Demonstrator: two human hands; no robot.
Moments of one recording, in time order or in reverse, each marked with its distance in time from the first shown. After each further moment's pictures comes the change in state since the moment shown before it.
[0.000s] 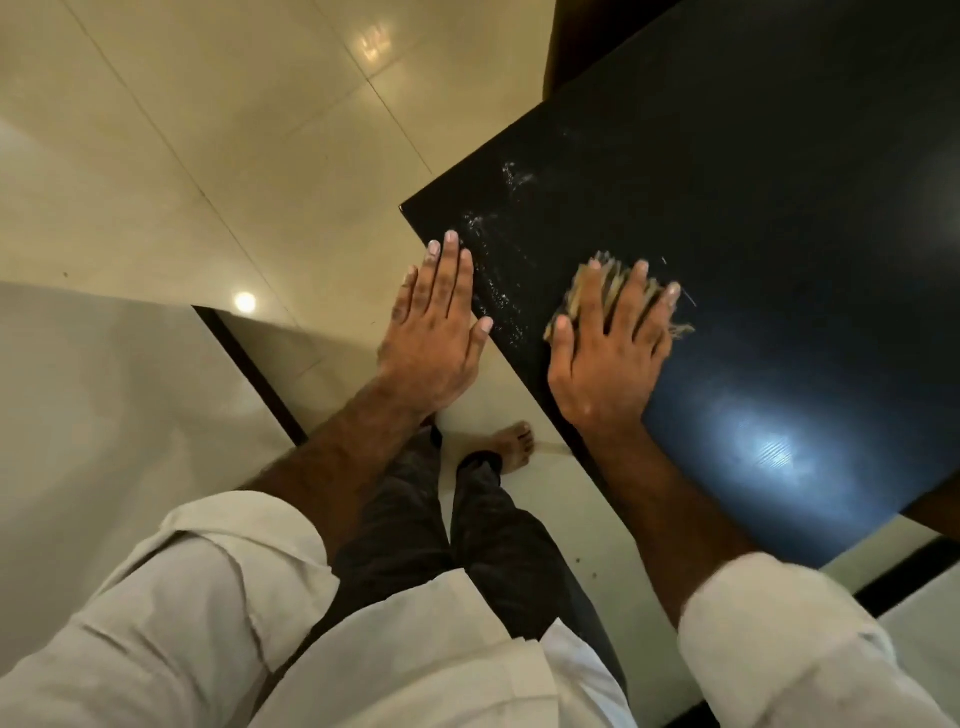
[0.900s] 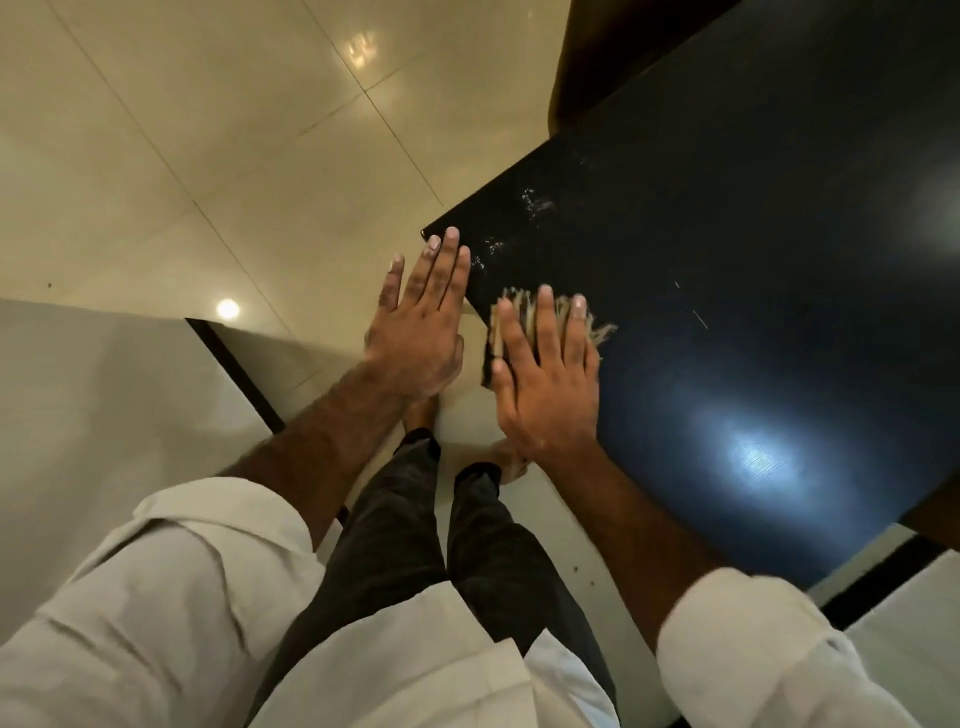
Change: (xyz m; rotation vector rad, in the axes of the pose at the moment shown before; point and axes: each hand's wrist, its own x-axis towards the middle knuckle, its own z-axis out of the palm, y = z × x) left_hand 0.023 -0.048 -0.029 0.137 -0.078 0.067; right_hand -0.019 -0.060 0.014 -0.004 -0.098 -0.304
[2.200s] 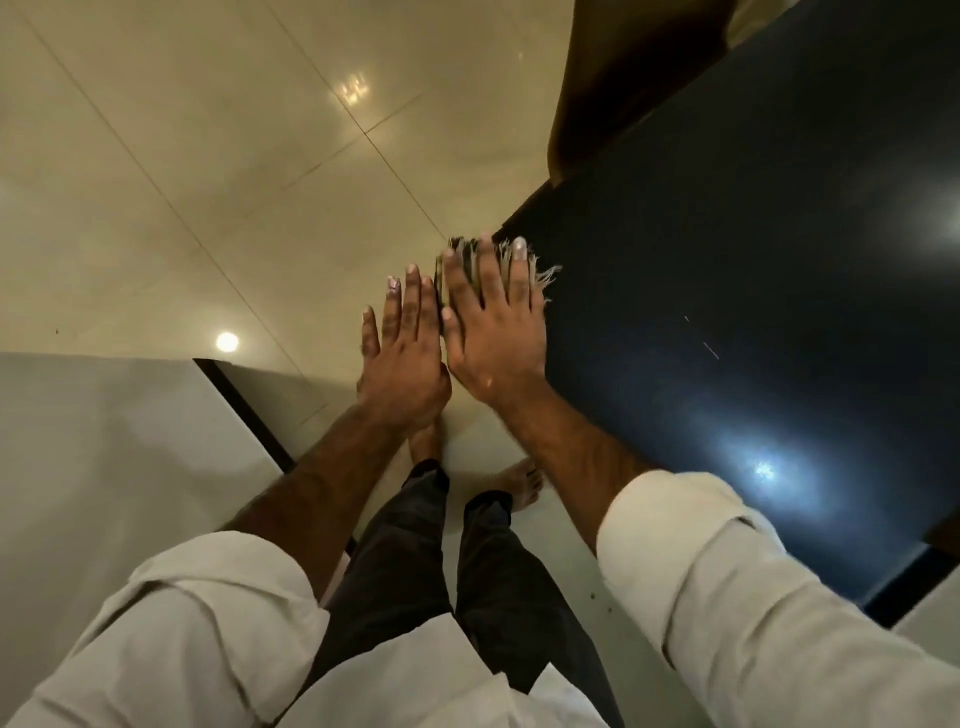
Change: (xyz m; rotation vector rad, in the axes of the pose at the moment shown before) left_hand 0.001 -0.033 0.001 -0.356 -0.101 -0.145; right_hand 0.115 -0.071 -0.008 -0.015 0.075 -0.067
